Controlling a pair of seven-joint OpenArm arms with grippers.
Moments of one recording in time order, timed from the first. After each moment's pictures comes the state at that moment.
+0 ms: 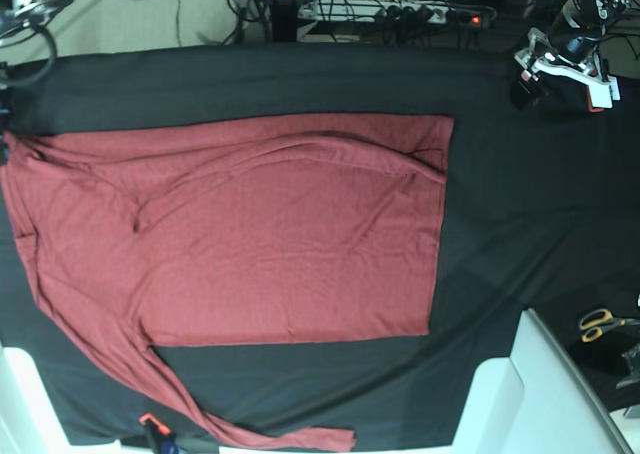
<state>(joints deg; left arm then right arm) 29.5 -10.3 -40.8 84.2 -46.2 -25.7 39.8 4.5 15.9 78.3 42.3 32.6 33.3 -46.5</state>
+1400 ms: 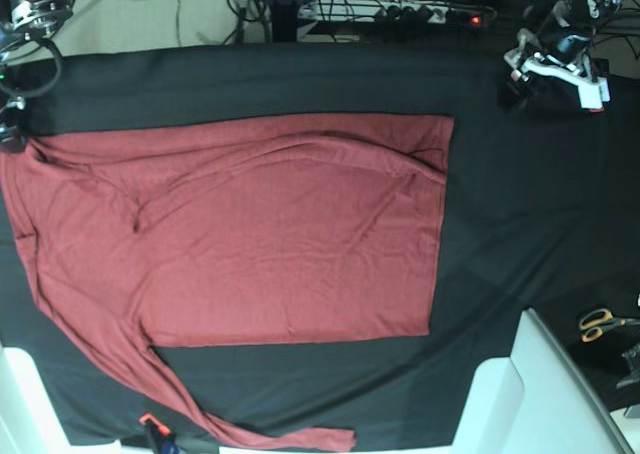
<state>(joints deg) 27.1 -8.2 -40.8 81.4 -46.2 -29.1 39.8 7.0 14.9 78.3 40.0 30.0 31.4 -47.5</state>
